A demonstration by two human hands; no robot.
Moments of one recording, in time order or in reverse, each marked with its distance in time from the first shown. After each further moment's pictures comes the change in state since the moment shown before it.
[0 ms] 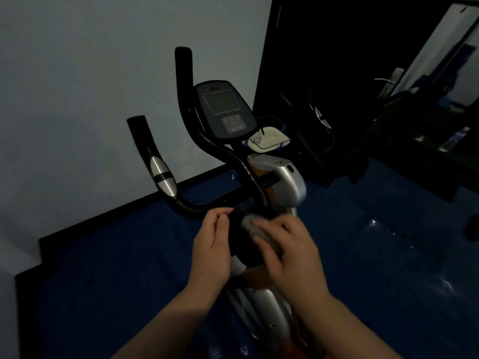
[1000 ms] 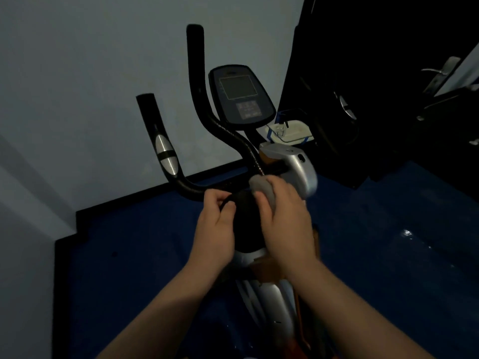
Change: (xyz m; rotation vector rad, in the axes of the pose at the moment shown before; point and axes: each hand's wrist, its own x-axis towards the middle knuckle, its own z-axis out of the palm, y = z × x) left_hand 0.001 0.001 0.017 0.165 0.111 -0.002; right_hand 0.037 0.019 0.013 0.116 -0.053 0.139
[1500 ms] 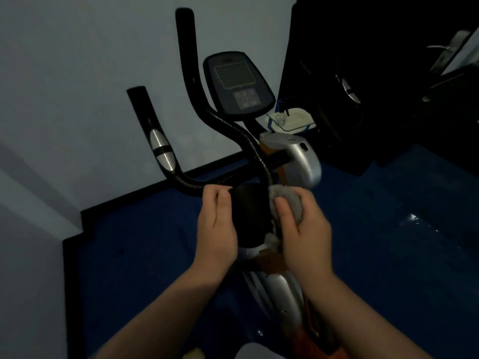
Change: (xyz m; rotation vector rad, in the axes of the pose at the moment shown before) left_hand -0.006 0.000 0.005 -0.098 0.058 0.076; right_hand -0.034 0.012 -0.007 0.268 0.135 0.182
